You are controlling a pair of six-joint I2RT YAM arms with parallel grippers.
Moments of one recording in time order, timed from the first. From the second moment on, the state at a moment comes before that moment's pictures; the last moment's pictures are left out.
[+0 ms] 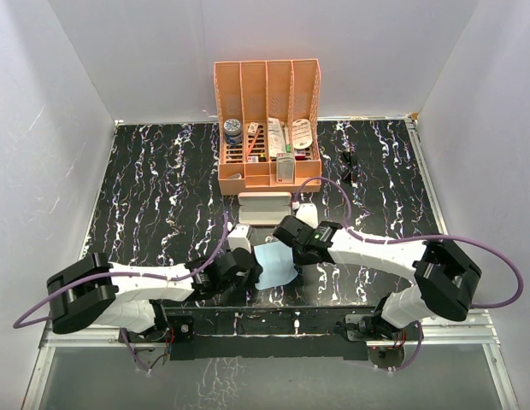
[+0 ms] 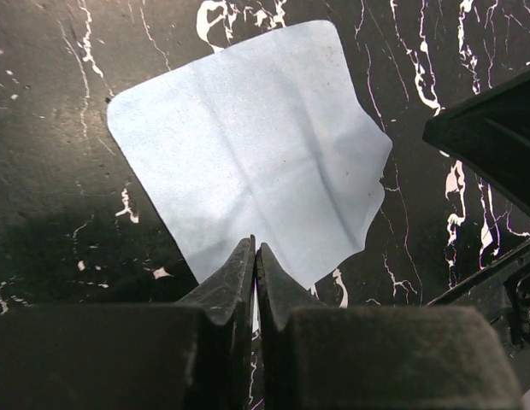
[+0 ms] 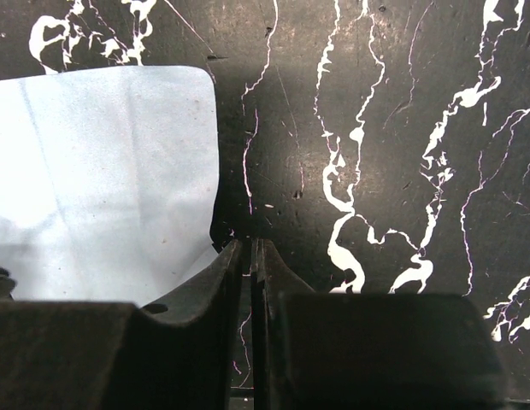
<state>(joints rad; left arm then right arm) -1.17 1.26 0.44 0.10 -0.38 -0.88 0.97 1.43 0.87 -0.67 0.40 0.81</state>
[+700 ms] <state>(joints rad) -1.18 1.35 0.52 -0.08 -0.38 -0.99 0.95 1.41 0.83 -0.64 0.39 0.81</state>
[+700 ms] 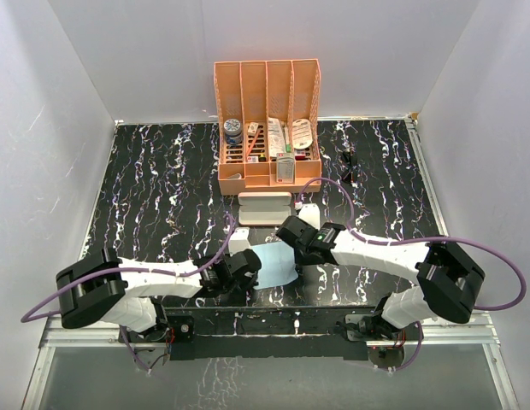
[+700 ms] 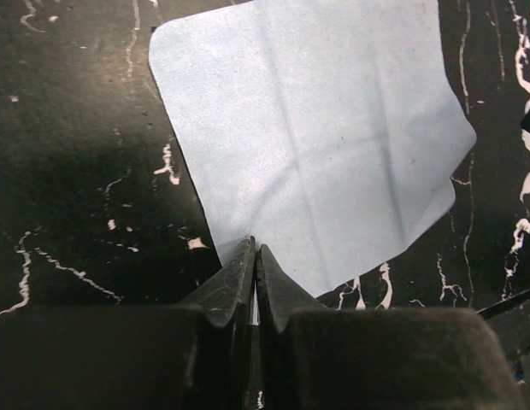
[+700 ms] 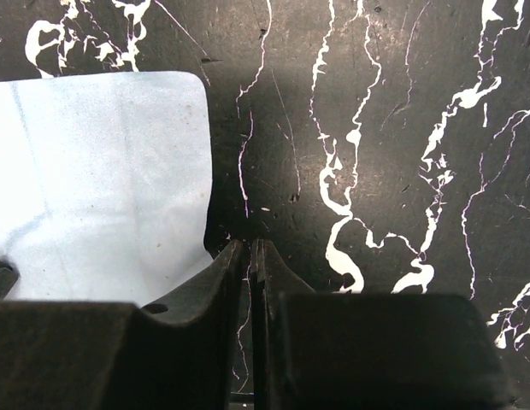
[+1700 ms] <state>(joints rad) -1.18 1.19 0.52 -0.14 -0.42 -0.86 0.96 1.46 0.79 -0.48 0.26 0.82</state>
